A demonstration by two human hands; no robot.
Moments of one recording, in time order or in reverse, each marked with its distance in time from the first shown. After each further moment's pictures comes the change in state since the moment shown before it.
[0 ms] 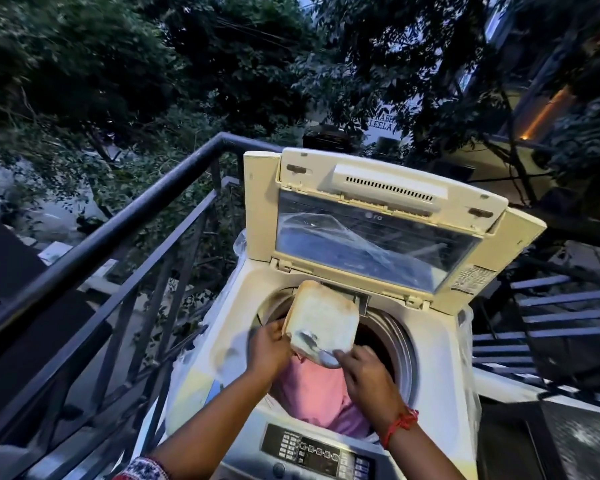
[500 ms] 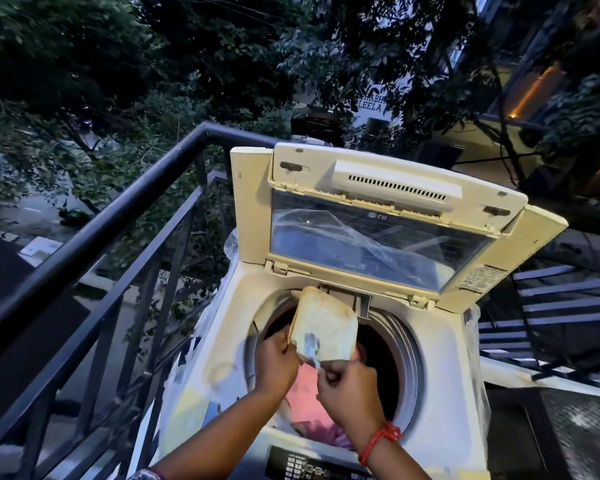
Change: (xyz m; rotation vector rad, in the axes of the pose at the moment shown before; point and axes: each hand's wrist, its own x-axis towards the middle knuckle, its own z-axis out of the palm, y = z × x) left_hand 0.014 -0.002 0.015 0.127 -0.004 0.103; right_hand 0.030 -0.052 0.013 0.236 -0.090 0.595
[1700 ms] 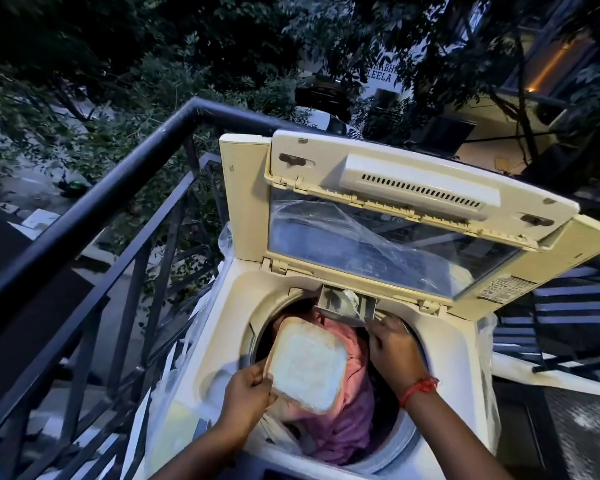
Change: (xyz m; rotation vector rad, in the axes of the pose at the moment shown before) left_hand 0.008 -0.053 -0.027 -0.242 -0.082 -0.340; right_hand 0.112 0.070 -0.030 -0.295 0.142 -0.304
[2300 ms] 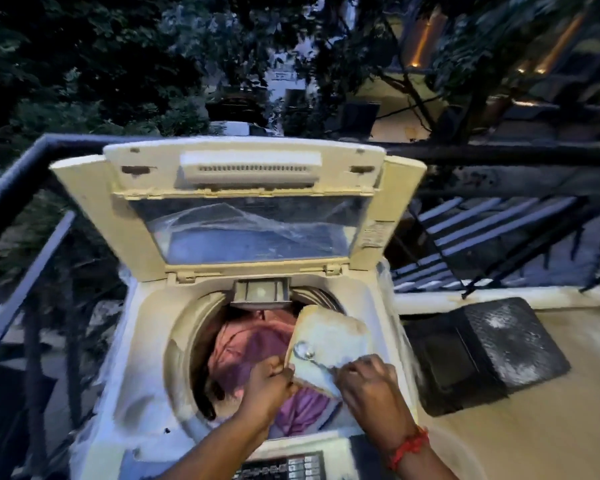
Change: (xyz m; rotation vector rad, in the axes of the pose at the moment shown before) left_hand -0.043 -0.001 0.133 0.078 -0.326 0.015; right_hand -0.167 0.040 -0.050 -0.098 -0.015 0.026
